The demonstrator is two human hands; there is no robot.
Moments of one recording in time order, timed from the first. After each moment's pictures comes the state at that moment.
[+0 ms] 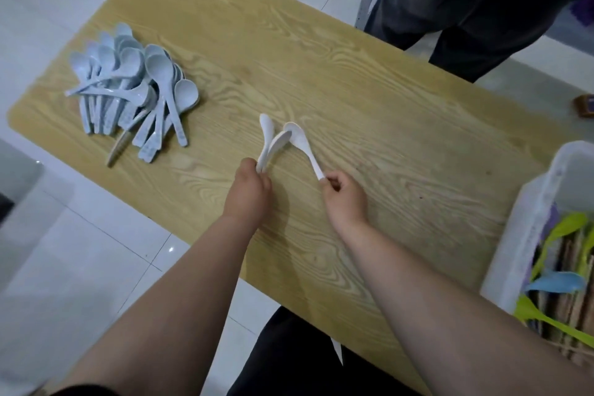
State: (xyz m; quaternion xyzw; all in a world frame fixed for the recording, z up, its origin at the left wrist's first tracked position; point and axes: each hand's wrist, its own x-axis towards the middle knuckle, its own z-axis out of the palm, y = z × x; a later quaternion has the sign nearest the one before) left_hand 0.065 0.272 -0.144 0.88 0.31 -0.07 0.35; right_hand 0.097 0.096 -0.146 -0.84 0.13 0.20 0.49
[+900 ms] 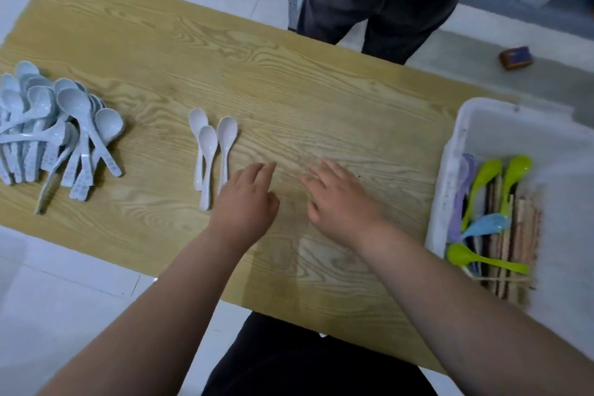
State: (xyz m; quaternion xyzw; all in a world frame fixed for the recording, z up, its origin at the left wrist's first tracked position) left_hand 0.069 0.192 -0.090 0.98 -0.08 -0.09 0.17; right_hand 0.087 -0.006 -0.082 -0.95 -0.23 0.16 0.14
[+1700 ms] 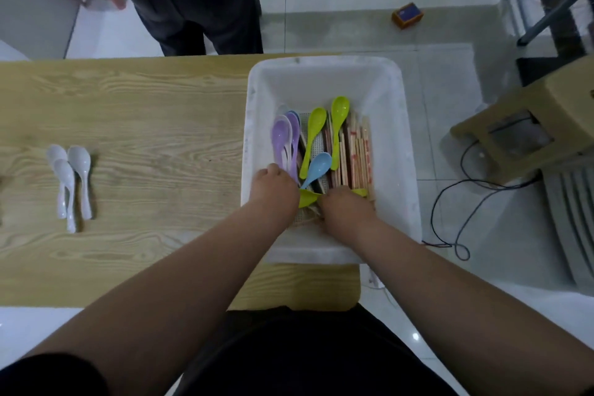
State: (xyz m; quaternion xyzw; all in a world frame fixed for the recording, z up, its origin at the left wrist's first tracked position) left_hand 0.021 -0.164 -0.060 0.90 -0.29 -0.24 -0.20; right_hand -0.038 -0.304 -0.103 -0.96 -0.05 0.27 0.11
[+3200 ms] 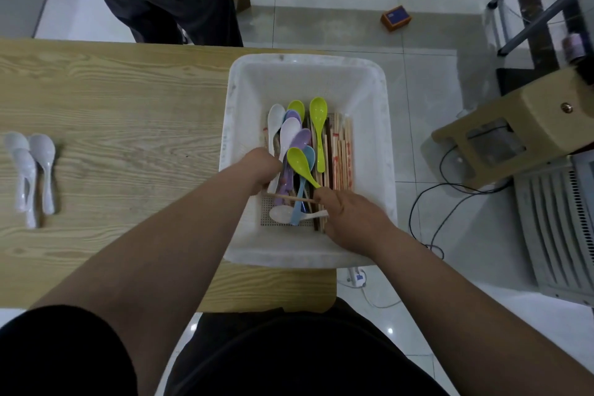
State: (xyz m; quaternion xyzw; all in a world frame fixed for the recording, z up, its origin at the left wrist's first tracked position) left_hand 0.078 -0.179 -0.097 0.81 0.16 -0.39 0.41; right_hand -0.063 -0.355 -0.083 -0.96 -0.12 0.16 0.18
